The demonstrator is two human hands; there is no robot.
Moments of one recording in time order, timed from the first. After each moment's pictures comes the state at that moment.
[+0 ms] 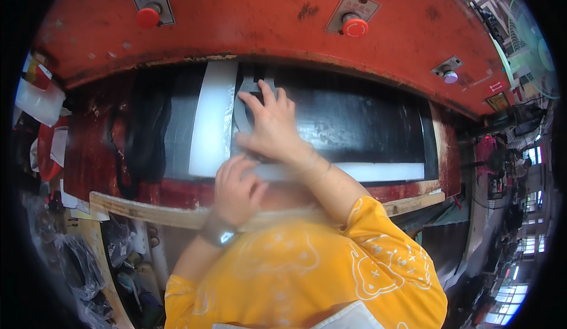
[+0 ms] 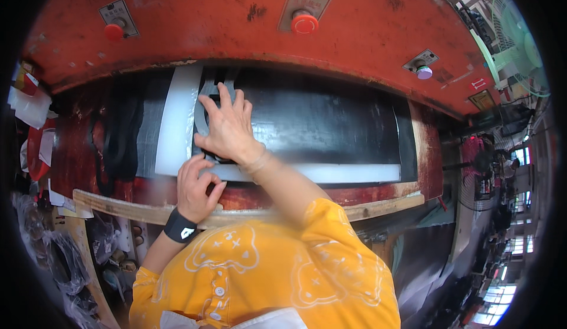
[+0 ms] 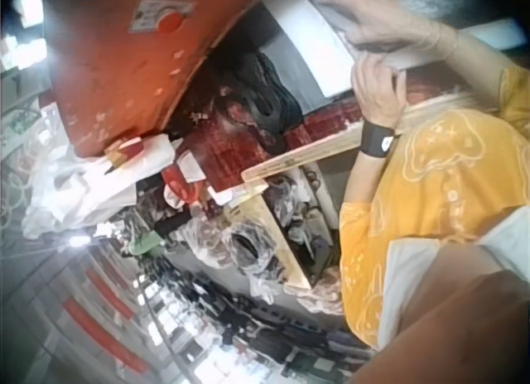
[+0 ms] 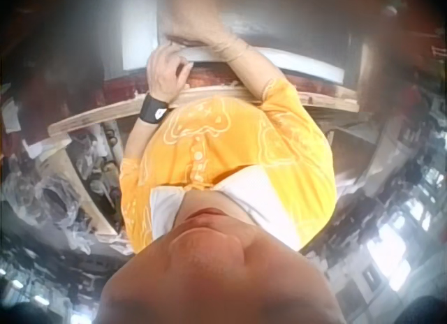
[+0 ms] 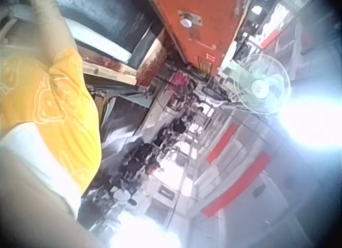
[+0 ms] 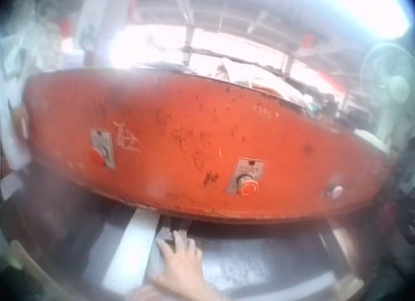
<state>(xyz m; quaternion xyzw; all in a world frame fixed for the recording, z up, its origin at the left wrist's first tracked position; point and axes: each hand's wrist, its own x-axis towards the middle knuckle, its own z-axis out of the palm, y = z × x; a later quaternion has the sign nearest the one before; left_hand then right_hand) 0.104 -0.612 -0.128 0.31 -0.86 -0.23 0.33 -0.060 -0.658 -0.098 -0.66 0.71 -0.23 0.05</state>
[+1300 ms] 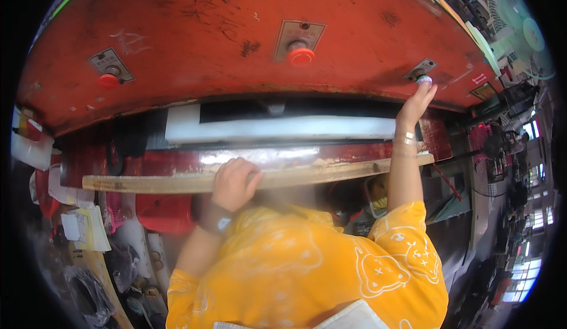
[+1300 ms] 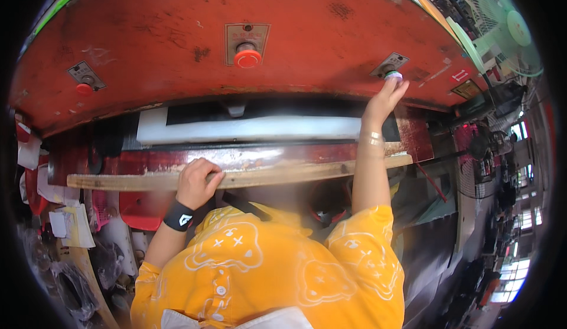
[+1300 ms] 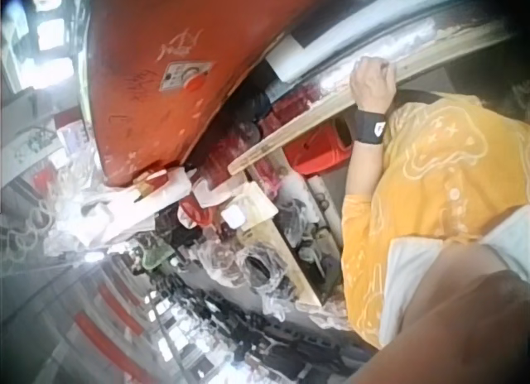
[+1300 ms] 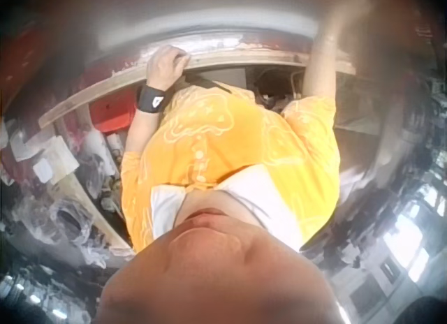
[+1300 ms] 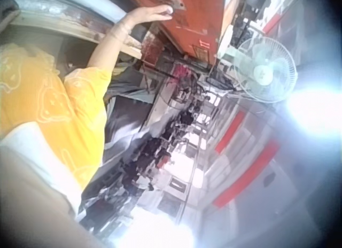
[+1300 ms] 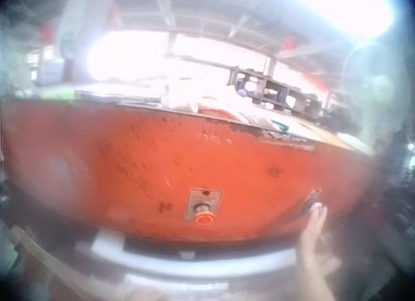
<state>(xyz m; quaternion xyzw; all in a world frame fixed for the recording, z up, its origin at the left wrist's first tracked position) 0.017 -0.670 -0.135 0.24 -0.87 -0.29 0.32 -0.392 -0.577 -0.044 -0.23 0.65 -0.70 -0.18</state>
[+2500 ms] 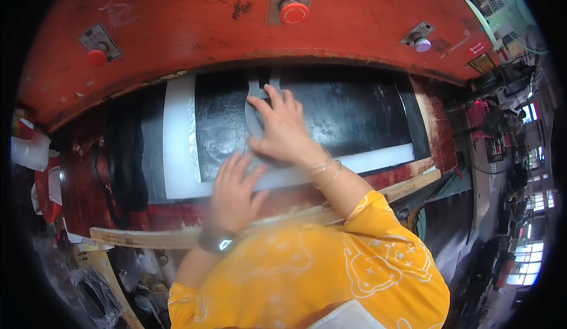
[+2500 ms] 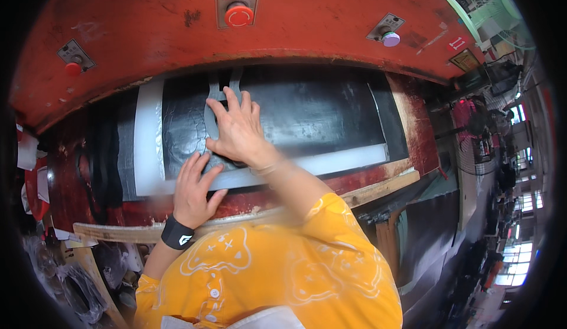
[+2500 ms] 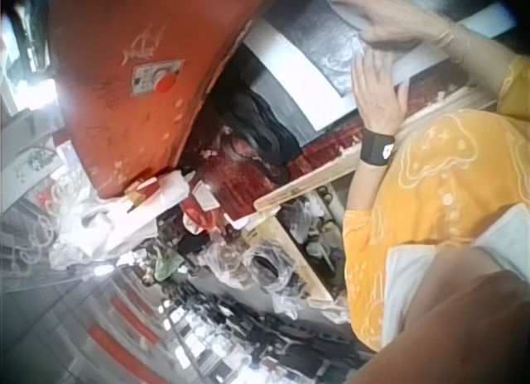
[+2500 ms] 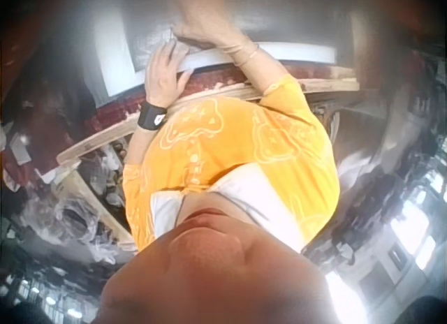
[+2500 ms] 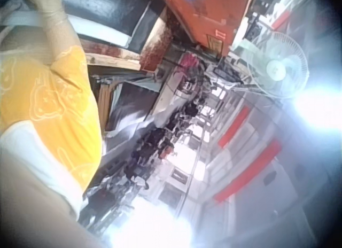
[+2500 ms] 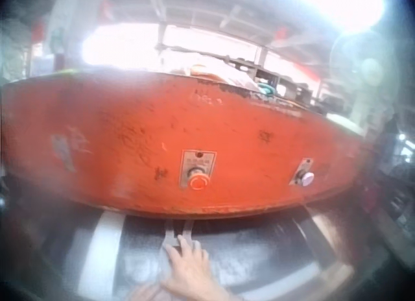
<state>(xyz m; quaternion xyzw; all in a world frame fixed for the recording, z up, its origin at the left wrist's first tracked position) 0.060 -0.606 -0.115 0.20 -0.93 -0.22 0.23 -0.133 -0.611 -0.092 -0.62 0.75 -0.21 0.04</state>
